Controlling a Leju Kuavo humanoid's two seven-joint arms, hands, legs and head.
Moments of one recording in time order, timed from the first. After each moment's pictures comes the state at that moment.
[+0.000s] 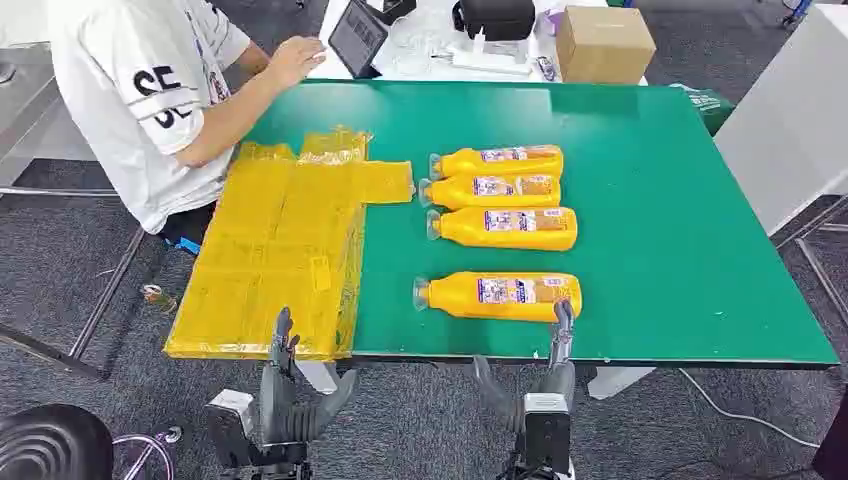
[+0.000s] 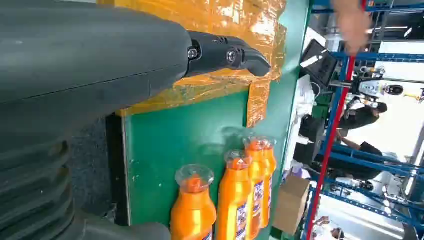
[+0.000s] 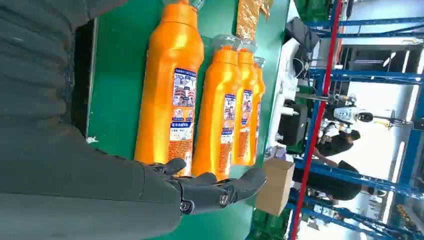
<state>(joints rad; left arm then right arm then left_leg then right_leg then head) 0.17 -0.27 -0.27 -1.38 0.01 0.29 -0.60 0.21 0.26 0.23 -1.49 0.24 -0.57 -0.70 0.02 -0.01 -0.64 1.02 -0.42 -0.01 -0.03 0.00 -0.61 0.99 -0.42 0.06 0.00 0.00</state>
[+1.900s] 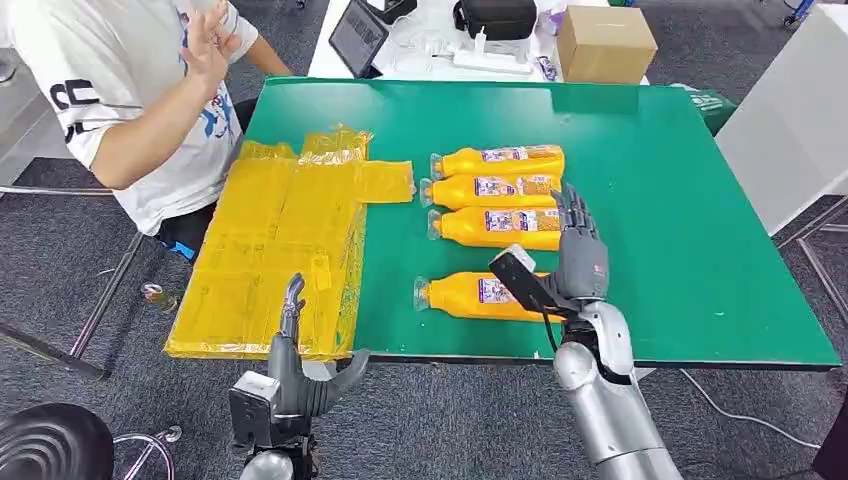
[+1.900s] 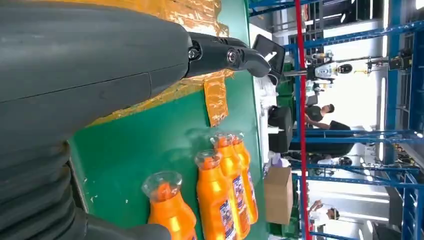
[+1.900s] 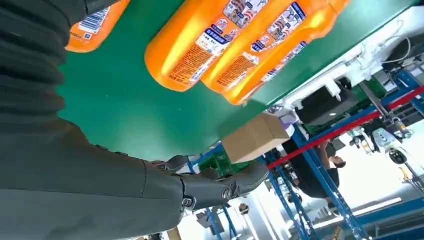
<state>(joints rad) 0.07 -0.28 -0.26 -1.36 -0.20 0.29 -0.64 -0.29 -0.01 0.20 -1.26 0.95 -0.42 -0.14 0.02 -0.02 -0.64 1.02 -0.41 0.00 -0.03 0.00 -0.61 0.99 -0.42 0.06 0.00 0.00</state>
